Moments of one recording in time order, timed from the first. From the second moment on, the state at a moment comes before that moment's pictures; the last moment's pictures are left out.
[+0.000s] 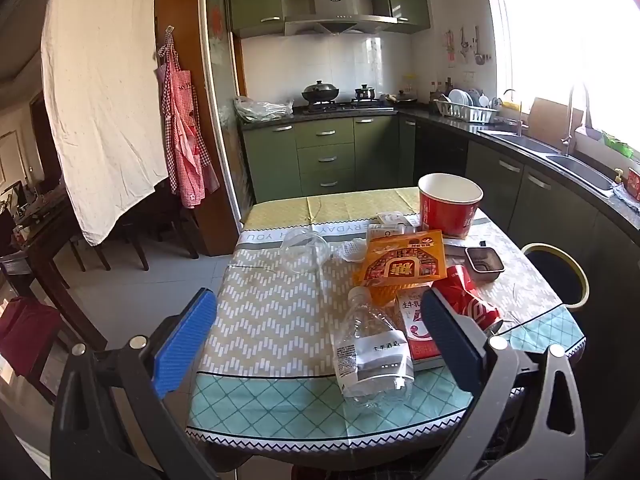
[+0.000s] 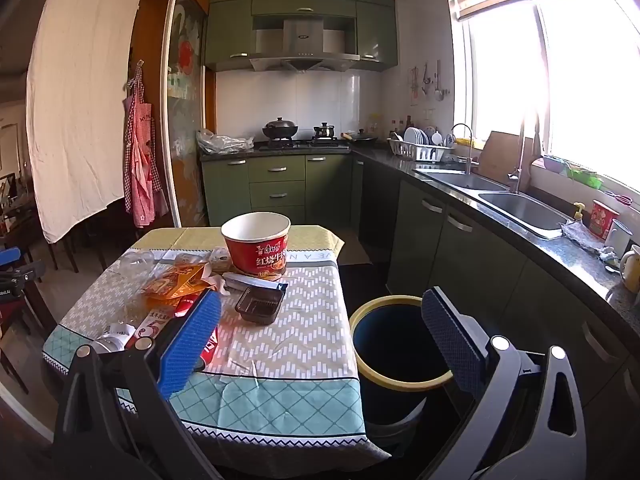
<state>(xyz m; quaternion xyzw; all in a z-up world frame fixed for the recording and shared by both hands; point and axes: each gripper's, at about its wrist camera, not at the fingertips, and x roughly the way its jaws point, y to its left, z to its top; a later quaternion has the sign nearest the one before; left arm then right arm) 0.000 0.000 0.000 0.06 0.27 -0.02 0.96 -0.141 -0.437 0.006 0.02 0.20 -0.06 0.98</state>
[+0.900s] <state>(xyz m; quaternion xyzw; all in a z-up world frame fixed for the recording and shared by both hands) -0.002 0.003 0.004 0.07 0.27 -0.02 0.96 -0.137 -0.433 0.009 0.02 0.20 -0.06 0.98</state>
